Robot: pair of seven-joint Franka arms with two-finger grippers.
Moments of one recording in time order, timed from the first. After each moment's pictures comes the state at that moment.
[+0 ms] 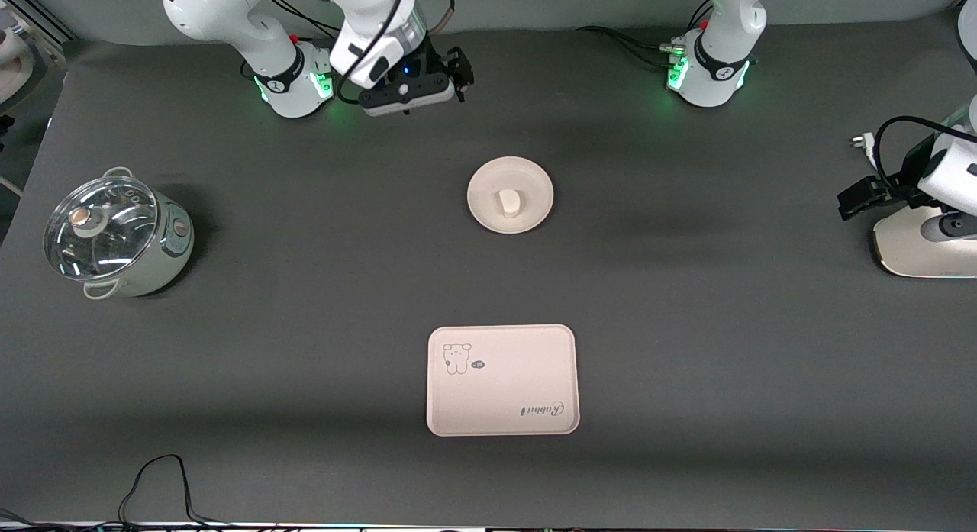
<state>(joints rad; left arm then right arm) 0.08 -0.06 -0.07 -1.80 0.08 1.71 -0.14 0.90 -0.06 -0.07 -1.93 0.16 1.90 0.69</state>
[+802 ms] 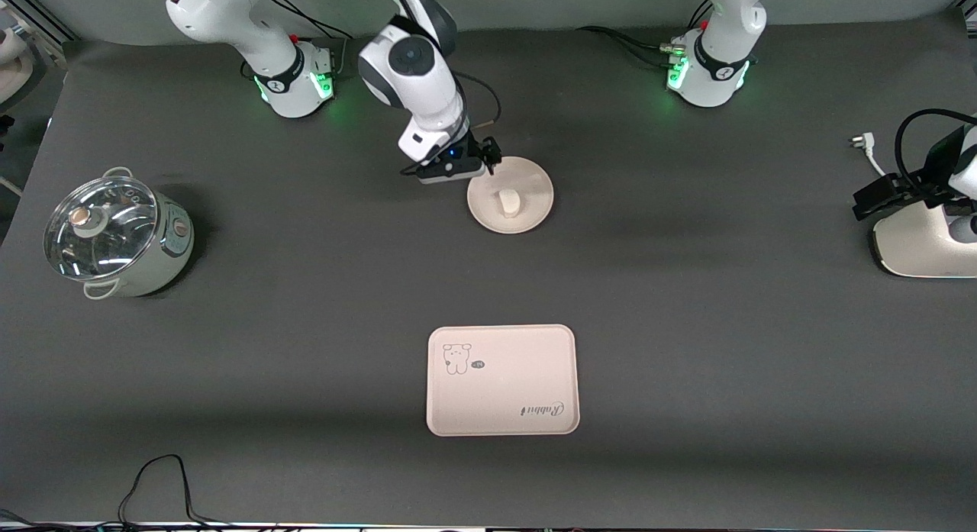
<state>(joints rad) 0.10 0.00 -0.08 -1.66 0.05 1.61 -0.14 1.01 0.24 -0.07 -2.29 0.16 2.68 0.79</state>
